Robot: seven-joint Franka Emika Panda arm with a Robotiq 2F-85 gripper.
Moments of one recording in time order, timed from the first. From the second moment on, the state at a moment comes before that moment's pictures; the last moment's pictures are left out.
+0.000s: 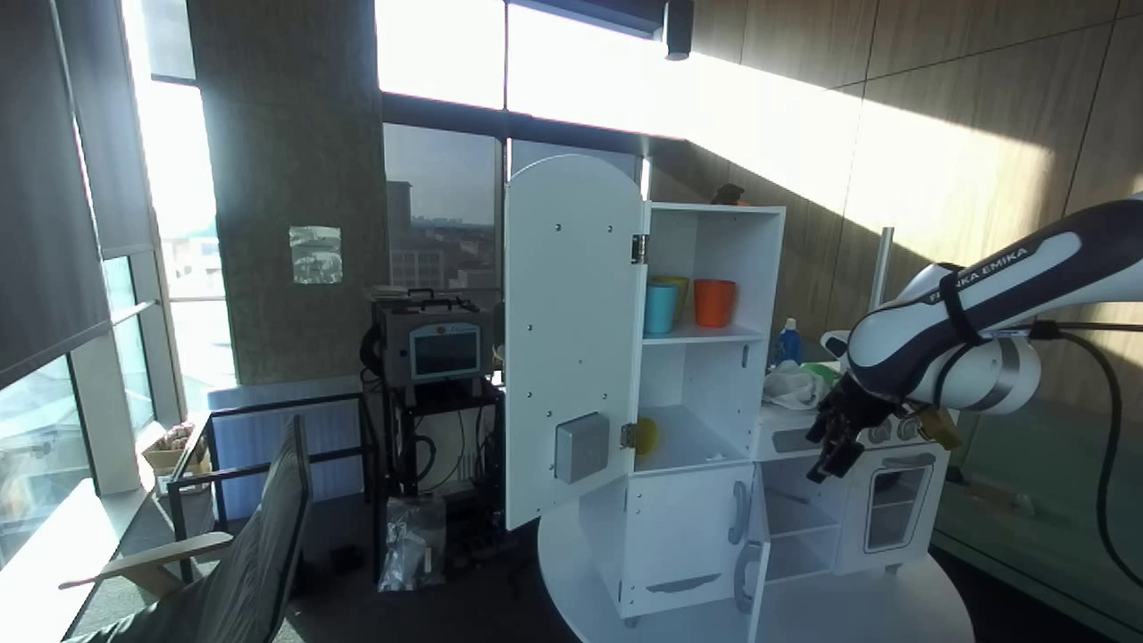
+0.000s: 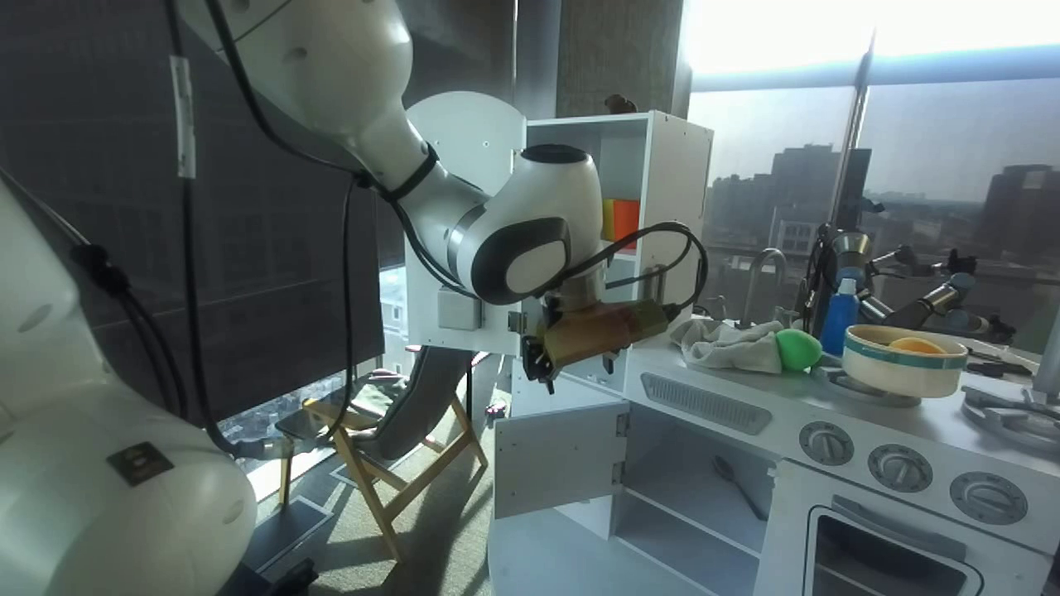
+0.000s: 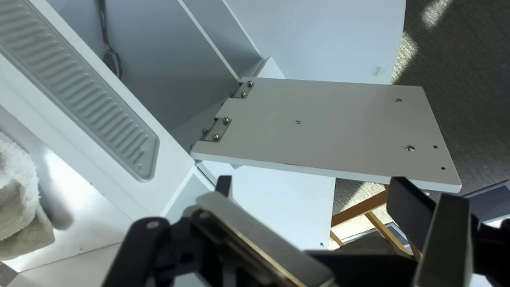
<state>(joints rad) 0.04 -0.33 -0.36 -2.63 0.11 2.74 -1.24</state>
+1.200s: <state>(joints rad) 0.41 -1.01 0.02 -2.74 0.08 2.62 -1.14</state>
